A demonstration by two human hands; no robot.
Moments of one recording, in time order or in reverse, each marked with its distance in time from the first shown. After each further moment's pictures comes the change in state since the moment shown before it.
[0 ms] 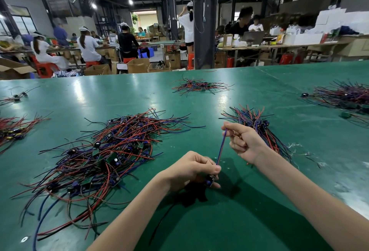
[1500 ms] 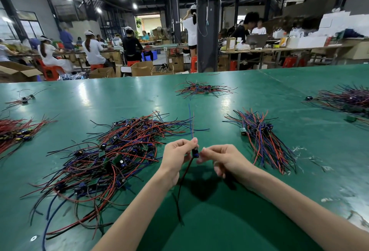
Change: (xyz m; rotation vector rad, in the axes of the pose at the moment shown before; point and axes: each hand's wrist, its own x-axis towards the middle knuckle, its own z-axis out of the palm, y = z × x) left_hand 0.010 -0.002 -0.027 -0.181 0.628 0.217; right_hand -0.024 0.045 0.023 -0.602 -0.282 -0.097
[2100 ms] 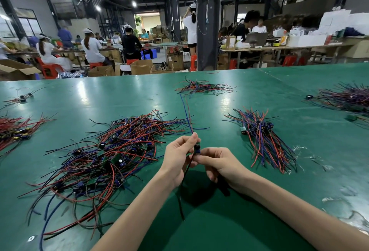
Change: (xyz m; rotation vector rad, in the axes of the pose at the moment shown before) left_hand -0.006 0.002 0.007 -0.126 -0.060 -0.035; right_hand -0.008 -0.001 0.022 0.136 -0.042 -0.047
